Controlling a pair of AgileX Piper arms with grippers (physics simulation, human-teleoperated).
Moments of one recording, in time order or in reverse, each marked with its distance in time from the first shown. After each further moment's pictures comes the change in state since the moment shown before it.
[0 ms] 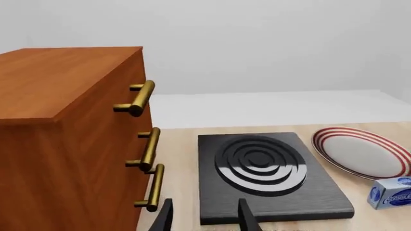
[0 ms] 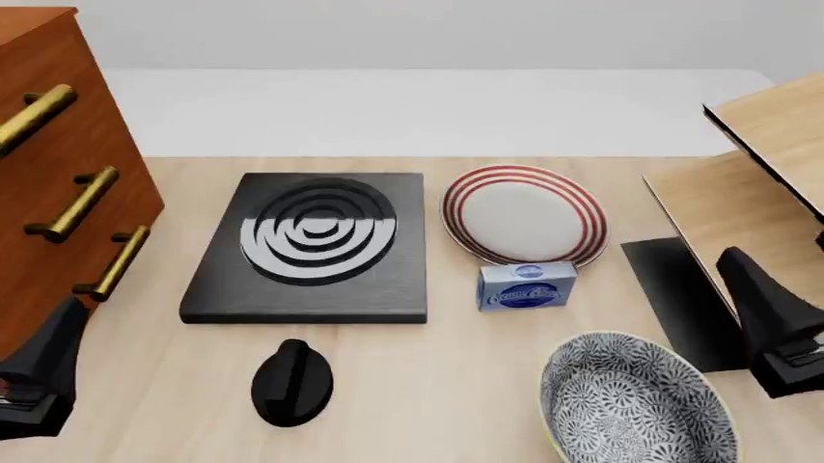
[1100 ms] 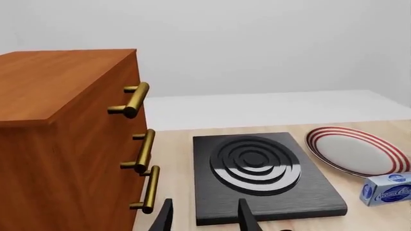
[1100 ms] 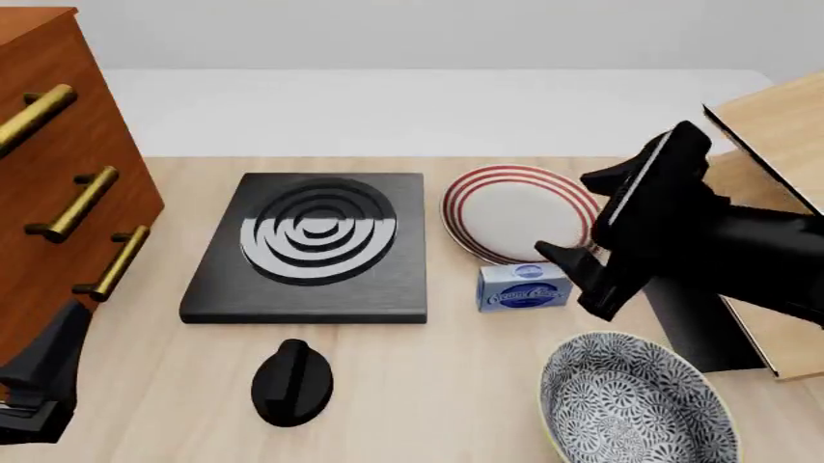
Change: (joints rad) left arm -0.027 -0.028 -0.001 0.020 0.002; right arm 0.294 0.786 -0.440 0.190 -0.479
